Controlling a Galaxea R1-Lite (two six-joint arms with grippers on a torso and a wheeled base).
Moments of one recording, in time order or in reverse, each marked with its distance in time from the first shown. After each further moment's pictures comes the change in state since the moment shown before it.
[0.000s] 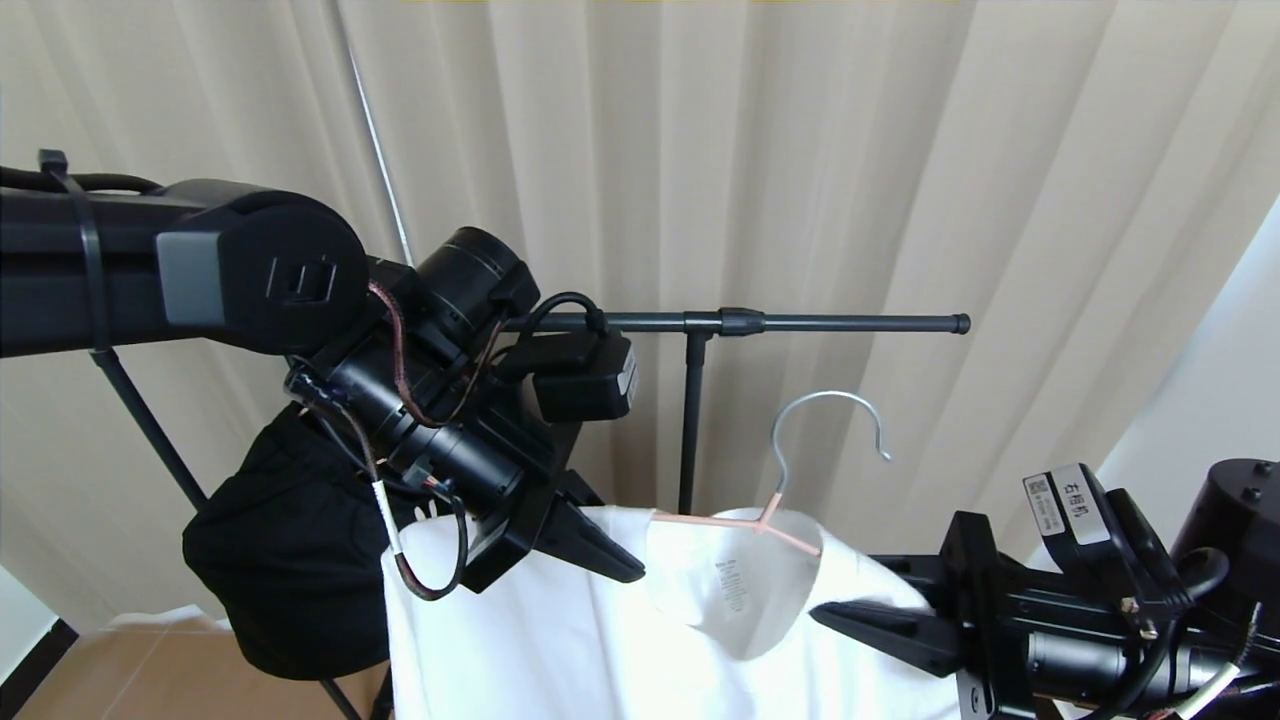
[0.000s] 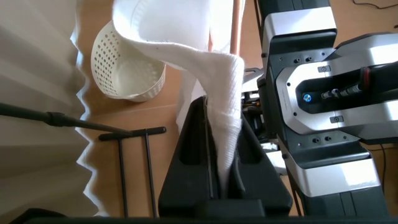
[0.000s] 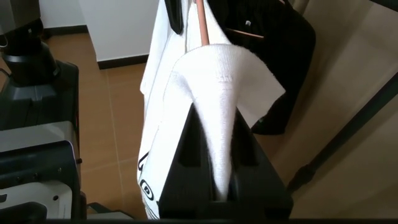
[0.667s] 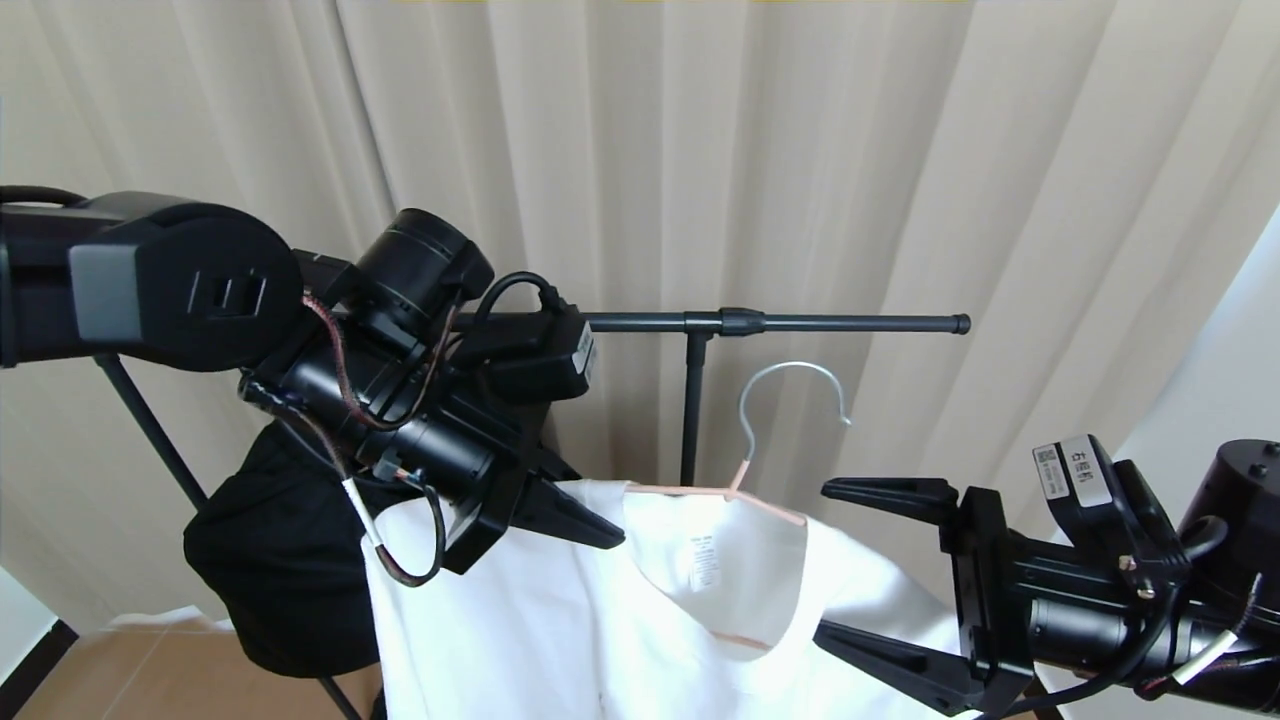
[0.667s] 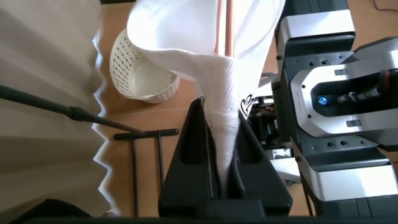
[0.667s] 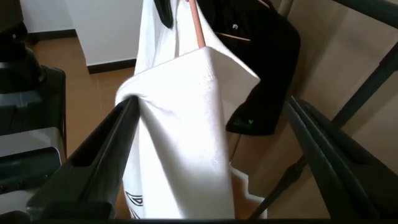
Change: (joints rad) left arm 0.053 -0.077 0.131 -0.185 0.000 -0.026; right arm -0.055 0.000 -0.023 0.000 -0.002 0.002
